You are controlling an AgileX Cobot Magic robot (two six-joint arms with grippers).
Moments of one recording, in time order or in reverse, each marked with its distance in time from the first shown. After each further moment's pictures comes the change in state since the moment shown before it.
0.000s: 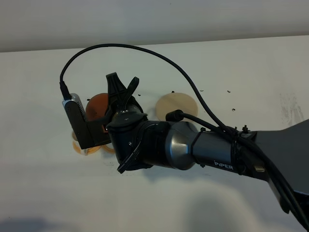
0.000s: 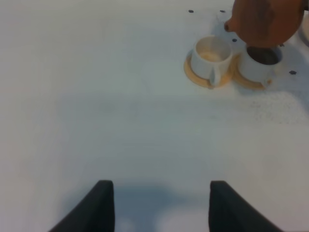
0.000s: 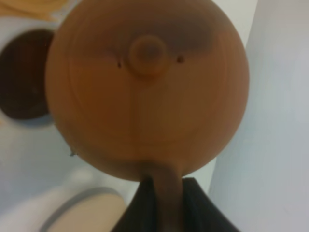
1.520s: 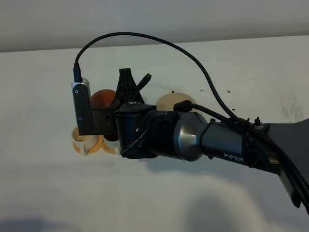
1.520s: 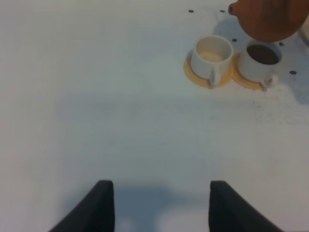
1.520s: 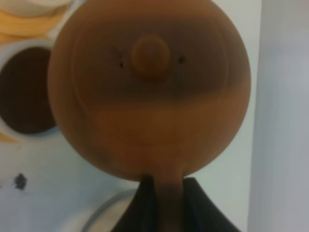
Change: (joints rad) left arm 0.000 0.000 0.000 0.000 0.000 0.001; right arm -0.028 -0.034 0.001 0.124 -0.034 0.082
